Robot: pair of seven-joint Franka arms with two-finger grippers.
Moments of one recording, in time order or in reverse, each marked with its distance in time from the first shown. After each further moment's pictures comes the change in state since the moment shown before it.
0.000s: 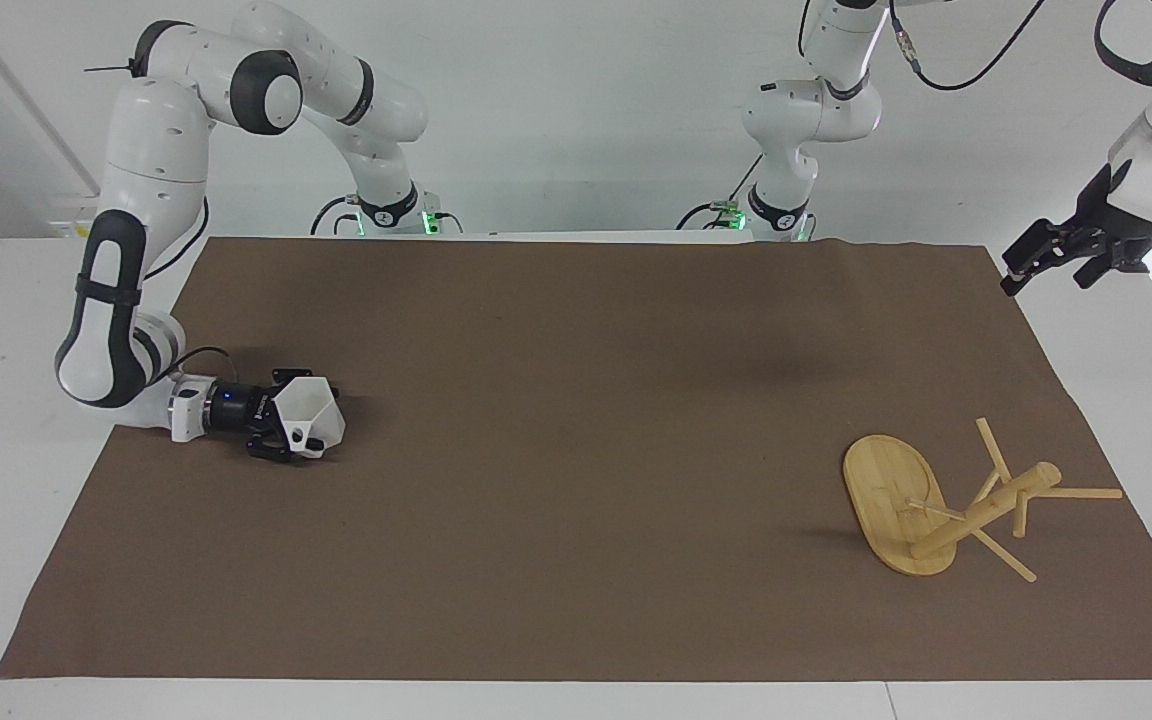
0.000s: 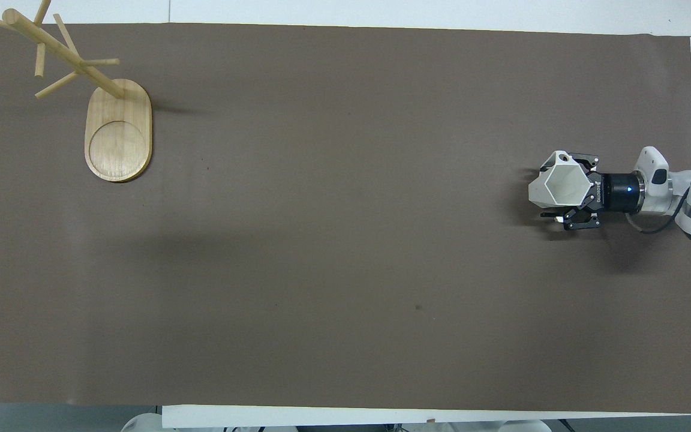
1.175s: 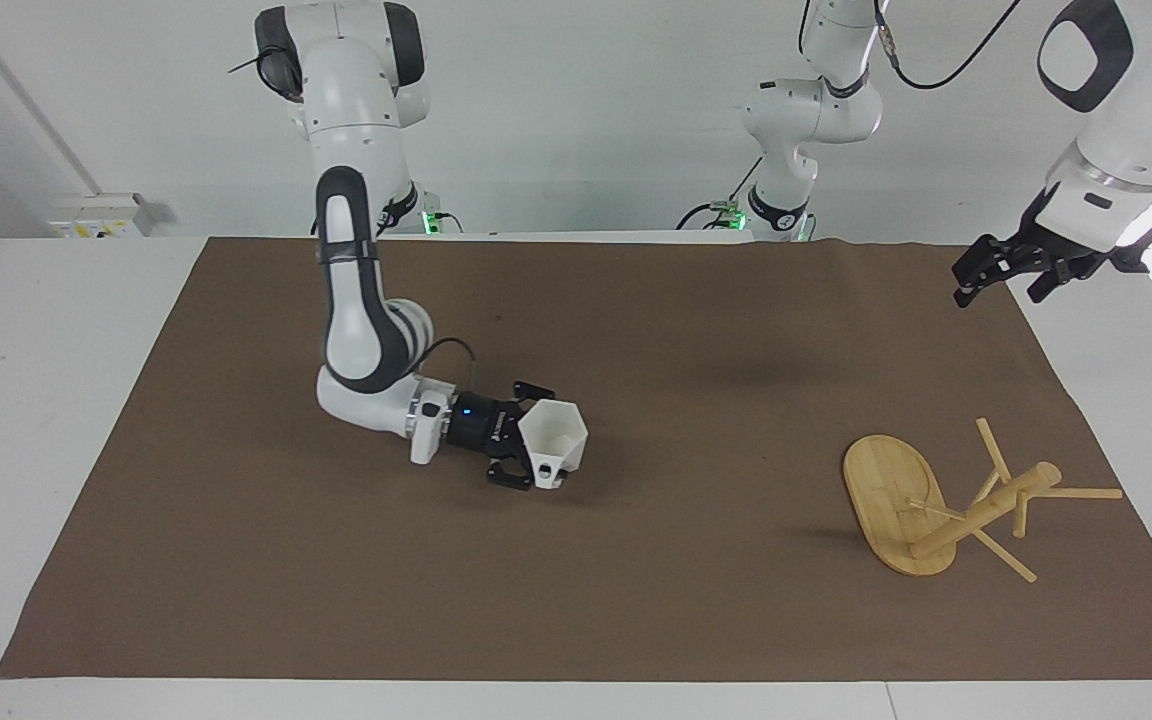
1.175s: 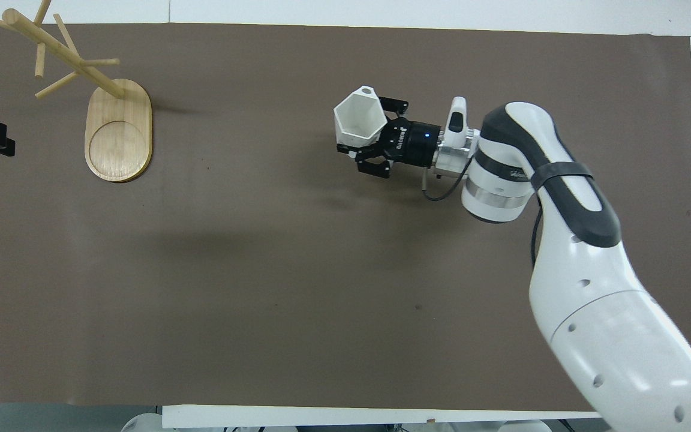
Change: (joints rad) left arm -0.141 -0.066 -0.010 -0.161 0.023 0.088 -0.068; right arm 0.831 -0.128 0.012 0.047 0.771 0.697 0.396
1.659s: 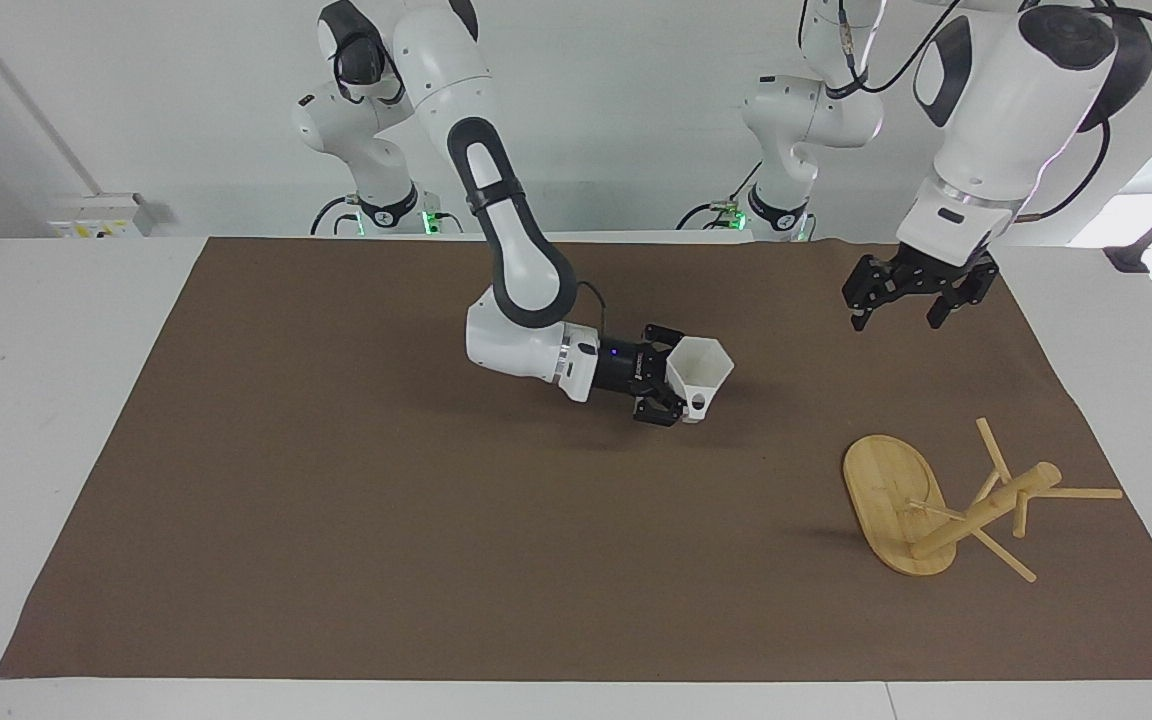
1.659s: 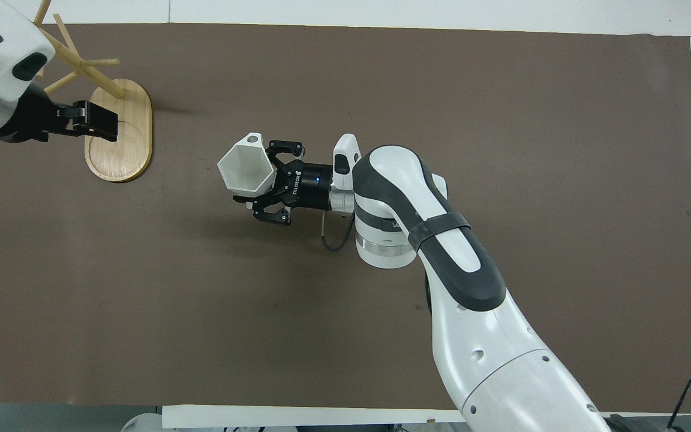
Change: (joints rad) left arm -0.162 0.042 -0.008 -0.043 0.007 0.166 -0.161; right arm 0.241 0.002 -0.001 0.034 0.098 0.089 -0.065
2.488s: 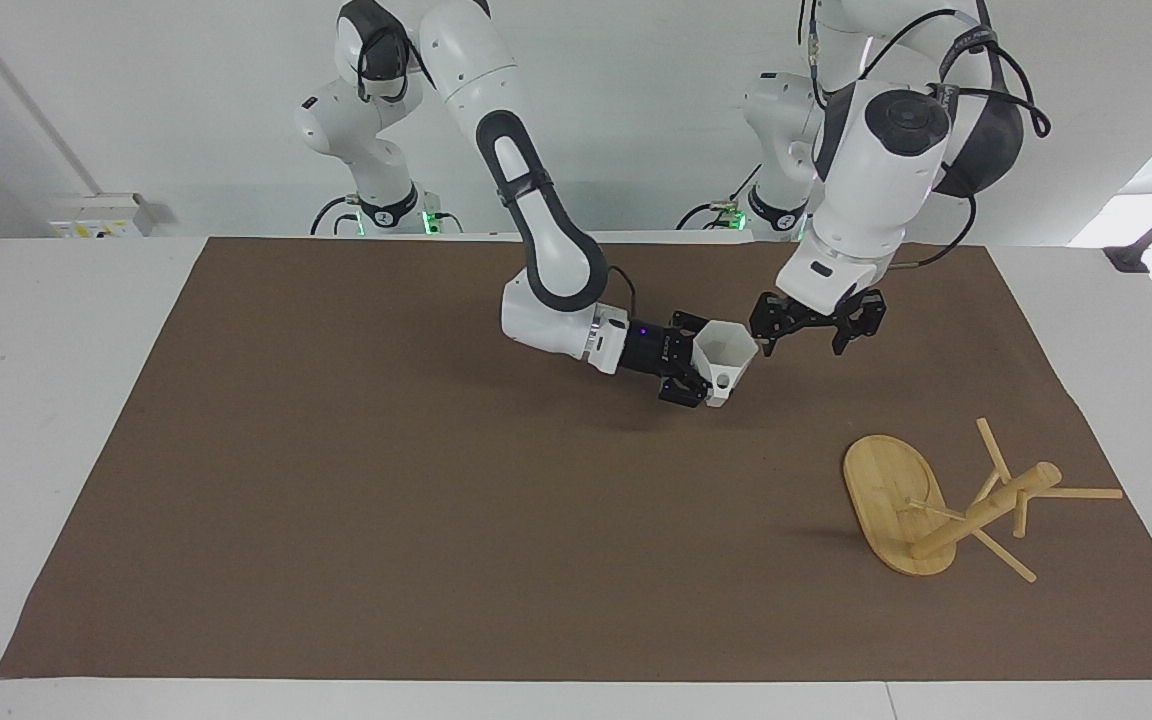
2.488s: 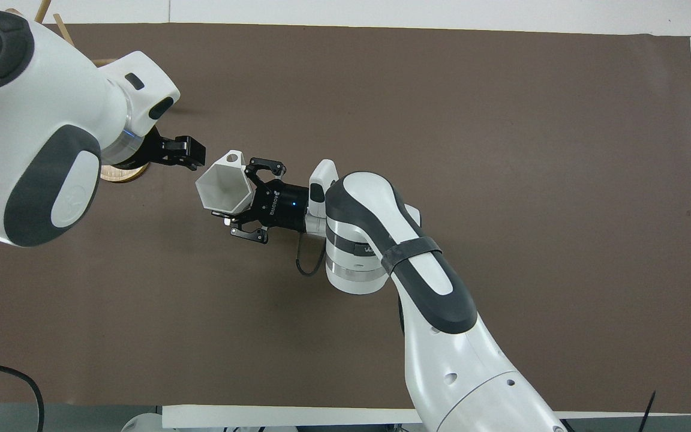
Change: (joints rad) left arm -0.149 0.018 -0.003 -0.134 0.000 0.065 -0.104; right arm 0.085 0.001 -0.004 -0.007 0.125 0.112 -0.116
